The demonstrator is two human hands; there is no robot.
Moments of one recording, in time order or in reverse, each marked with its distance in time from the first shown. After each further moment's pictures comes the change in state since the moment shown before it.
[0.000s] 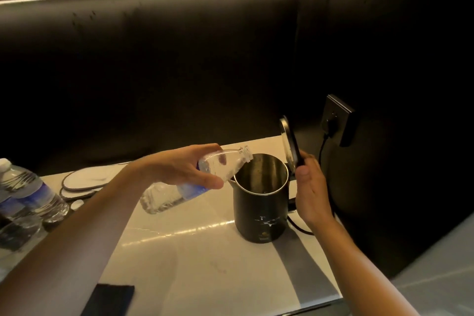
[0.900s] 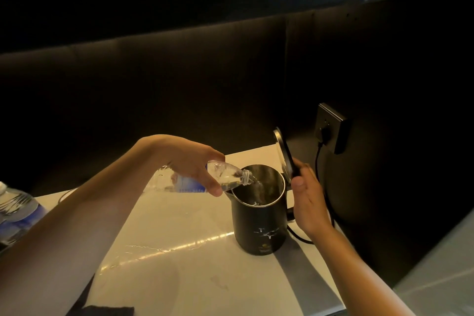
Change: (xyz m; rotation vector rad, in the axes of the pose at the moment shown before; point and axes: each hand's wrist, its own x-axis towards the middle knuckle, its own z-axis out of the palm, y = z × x) left_hand 0.028 0.053 -0.032 0.534 -0.199 -0.142; right_hand -0.004 -0.010 -0.003 0.017 -0.022 0.058
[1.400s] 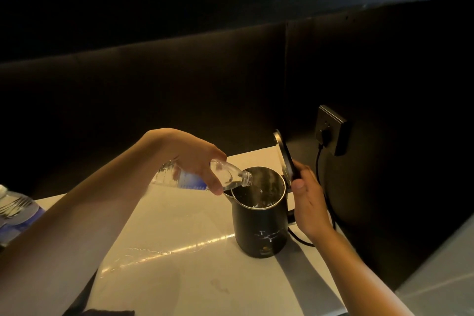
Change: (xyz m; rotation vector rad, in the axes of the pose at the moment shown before) left_hand 0.009 -0.002 -0.012 0.030 -0.039 -0.047; right_hand 0.003 0.006 0.001 0.008 -0.004 -0.049
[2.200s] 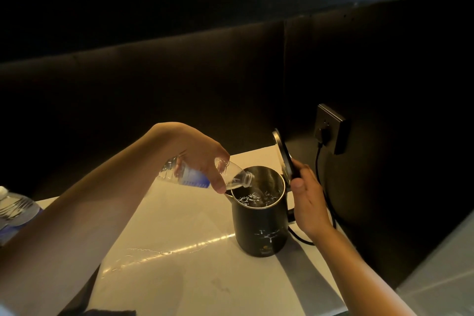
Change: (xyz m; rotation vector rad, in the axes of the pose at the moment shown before) left_hand 0.012 0.007 -0.009 0.089 -0.062 0.000; right_hand 0.001 0.002 -0.001 0.015 -0.010 0.001
